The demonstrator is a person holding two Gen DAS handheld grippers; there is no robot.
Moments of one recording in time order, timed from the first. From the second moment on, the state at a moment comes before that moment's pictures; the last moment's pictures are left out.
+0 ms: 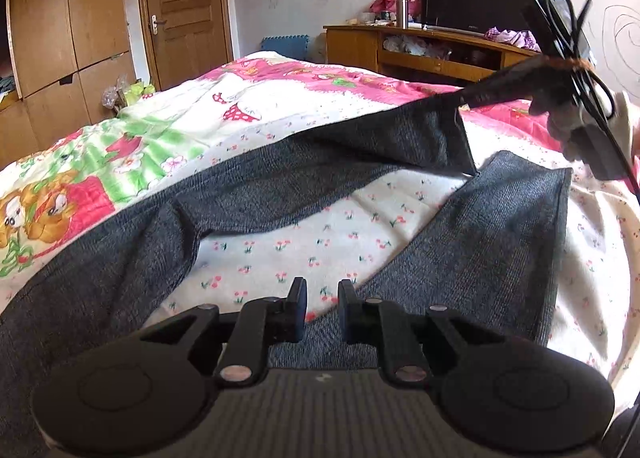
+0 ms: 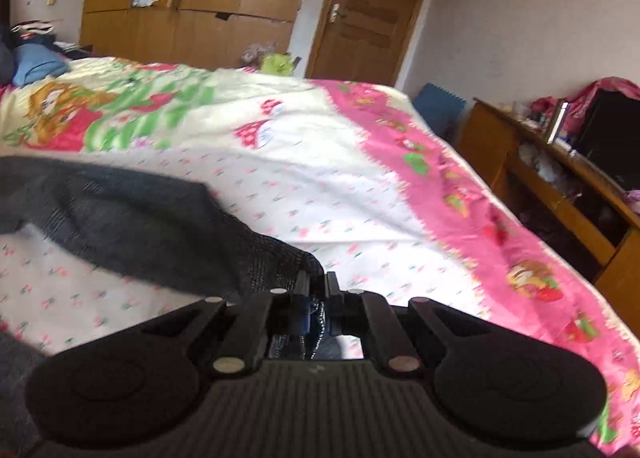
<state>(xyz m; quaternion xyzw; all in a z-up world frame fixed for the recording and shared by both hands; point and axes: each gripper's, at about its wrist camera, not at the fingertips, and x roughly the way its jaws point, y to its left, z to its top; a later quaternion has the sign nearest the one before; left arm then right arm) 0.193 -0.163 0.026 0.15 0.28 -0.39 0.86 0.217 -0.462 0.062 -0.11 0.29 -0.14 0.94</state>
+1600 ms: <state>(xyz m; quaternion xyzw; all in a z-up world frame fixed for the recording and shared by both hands) 0.260 -0.065 -0.029 0.26 0.29 -0.29 0.87 0.295 -0.259 -0.039 -0.27 0.34 0.21 0.87</state>
